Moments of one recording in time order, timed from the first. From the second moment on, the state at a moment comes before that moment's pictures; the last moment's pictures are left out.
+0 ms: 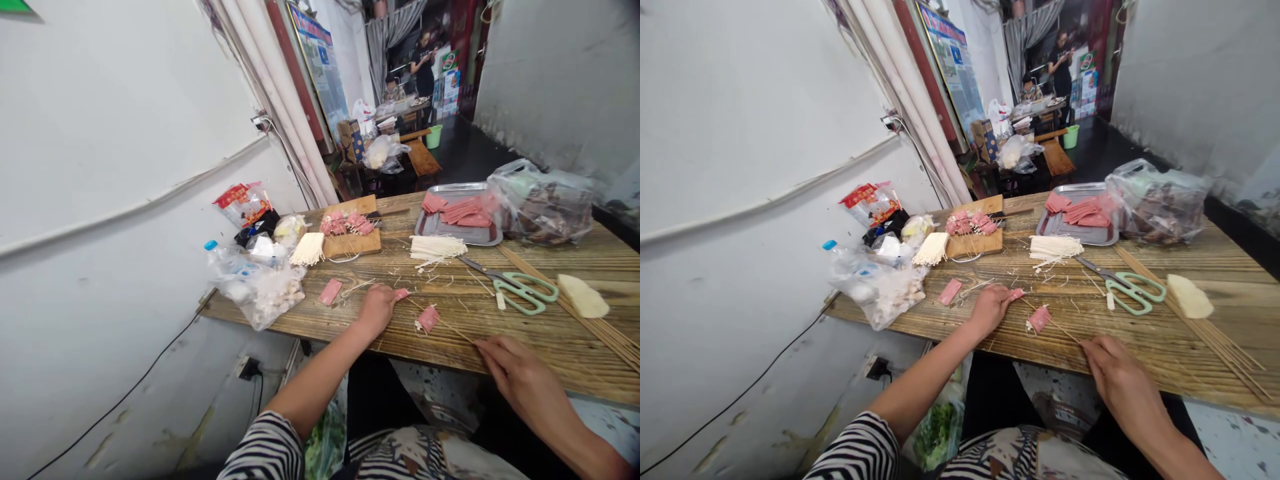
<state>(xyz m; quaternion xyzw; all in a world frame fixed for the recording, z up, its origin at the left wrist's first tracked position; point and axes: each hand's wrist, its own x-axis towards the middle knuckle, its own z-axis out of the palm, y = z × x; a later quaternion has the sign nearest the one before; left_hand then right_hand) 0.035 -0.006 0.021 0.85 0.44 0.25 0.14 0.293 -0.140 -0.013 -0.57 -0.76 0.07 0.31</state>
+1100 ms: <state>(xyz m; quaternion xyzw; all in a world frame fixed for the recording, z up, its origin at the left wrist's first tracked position) 0.037 -0.007 0.021 0.85 0.45 0.24 0.12 0.283 -0.145 -0.014 -0.58 -0.75 0.10 0.31</state>
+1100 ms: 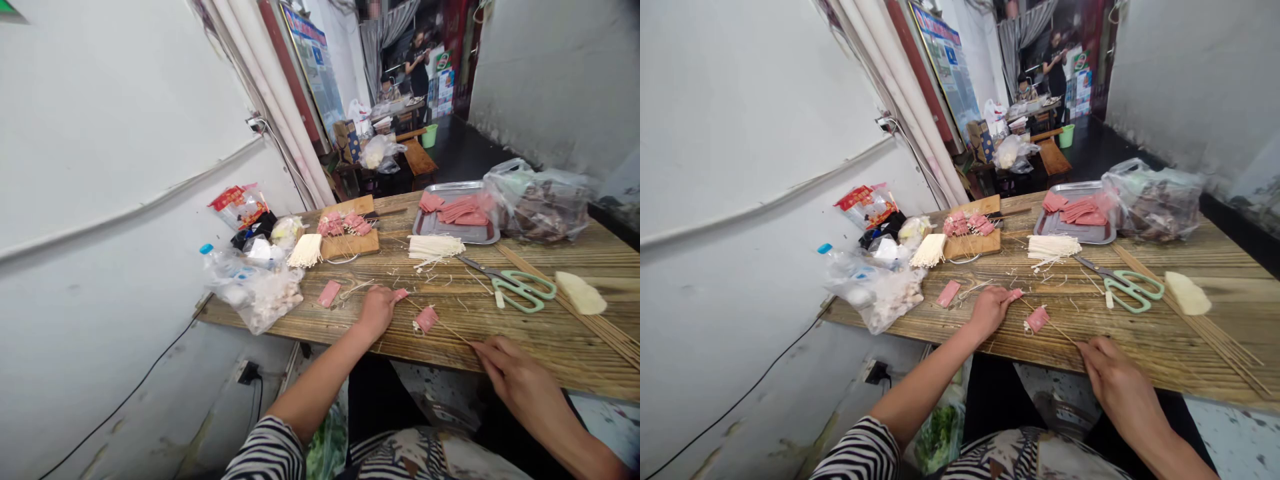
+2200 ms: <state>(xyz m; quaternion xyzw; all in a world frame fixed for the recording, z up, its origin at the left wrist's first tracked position) 0.036 -0.005 0.021 0.85 0.45 0.23 0.13 0.258 -0.121 0.003 -0.57 -0.76 0.07 0.30</state>
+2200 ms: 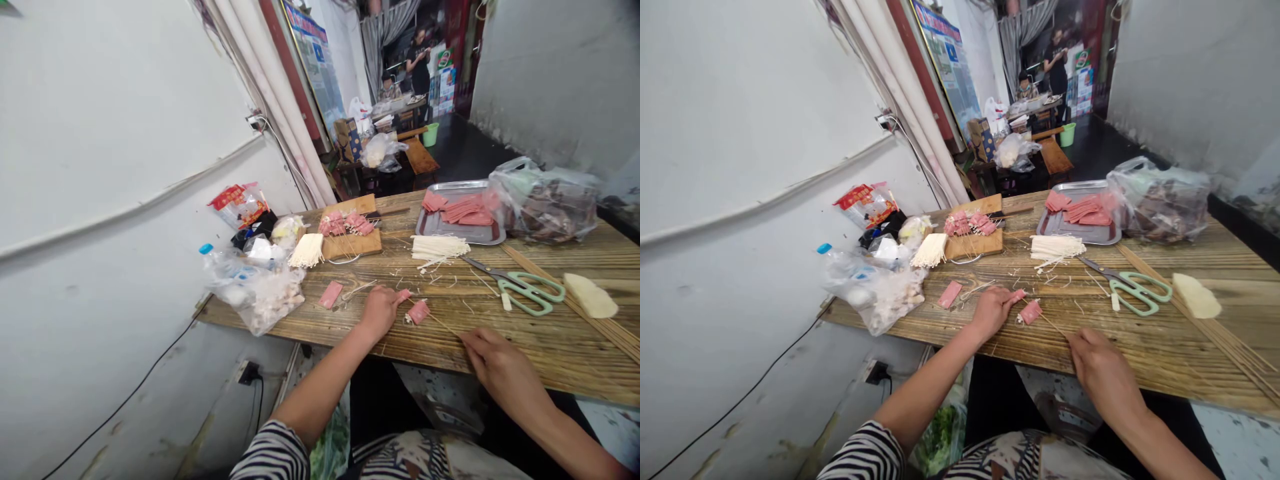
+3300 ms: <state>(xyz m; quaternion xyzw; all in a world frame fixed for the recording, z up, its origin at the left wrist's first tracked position) 0.086 -0.016 0.020 0.79 0.50 0.29 0.19 0.294 -0.092 -0.006 -0.55 -0.78 -0.01 0.30</state>
